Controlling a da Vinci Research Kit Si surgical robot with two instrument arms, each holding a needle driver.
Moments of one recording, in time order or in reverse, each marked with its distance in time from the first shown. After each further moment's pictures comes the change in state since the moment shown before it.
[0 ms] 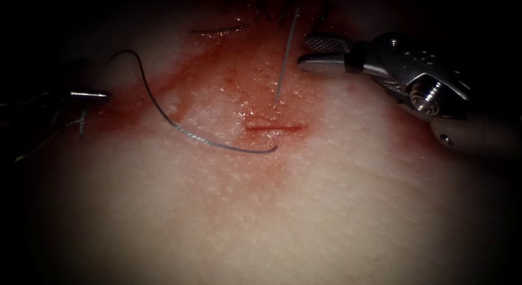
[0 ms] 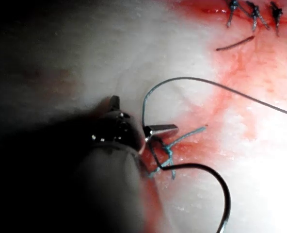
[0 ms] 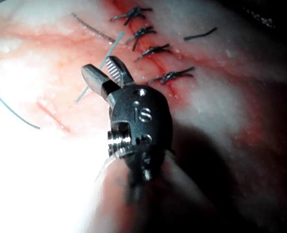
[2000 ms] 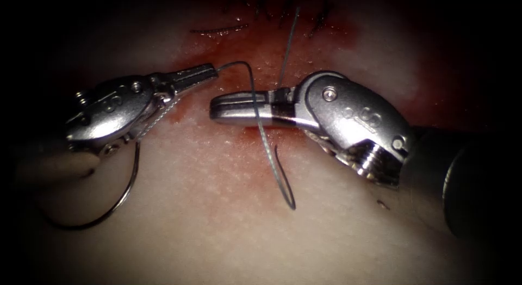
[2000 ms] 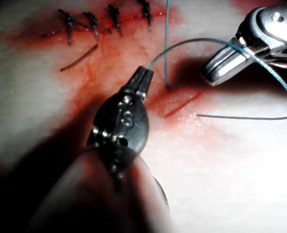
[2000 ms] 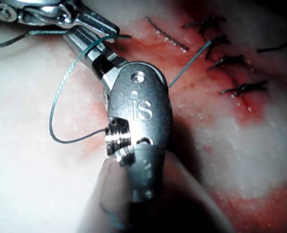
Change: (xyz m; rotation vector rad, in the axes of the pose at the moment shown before) right arm 0.001 -0.009 0.003 0.433 0.235 -0.159; left arm 0.008 0.017 0.006 -0.022 0.266 0.398
